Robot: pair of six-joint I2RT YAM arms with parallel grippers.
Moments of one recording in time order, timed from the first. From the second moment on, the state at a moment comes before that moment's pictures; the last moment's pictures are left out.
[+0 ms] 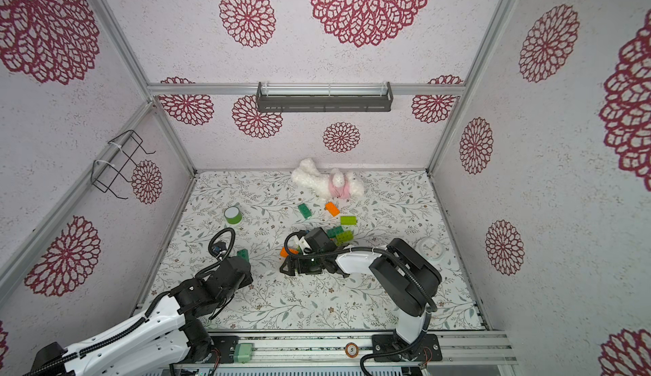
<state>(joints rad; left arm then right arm) -0.79 0.84 0.50 -0.57 -0.48 -0.97 0.84 1.76 0.88 0.06 -0.47 0.70</state>
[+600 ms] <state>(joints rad) -0.94 1.12 0.51 -0.26 -0.27 -0.62 0.73 1.52 0.74 0.00 -0.48 0.72</state>
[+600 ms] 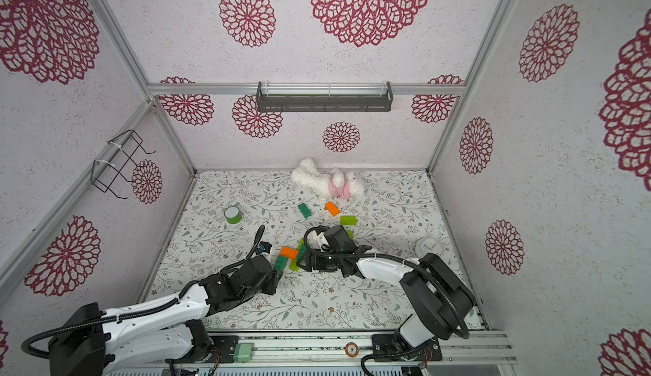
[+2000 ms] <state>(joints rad) -0.96 1.44 0.63 -0.21 -0.32 -0.56 0.75 1.75 0.98 -0.03 -0.58 0.70</state>
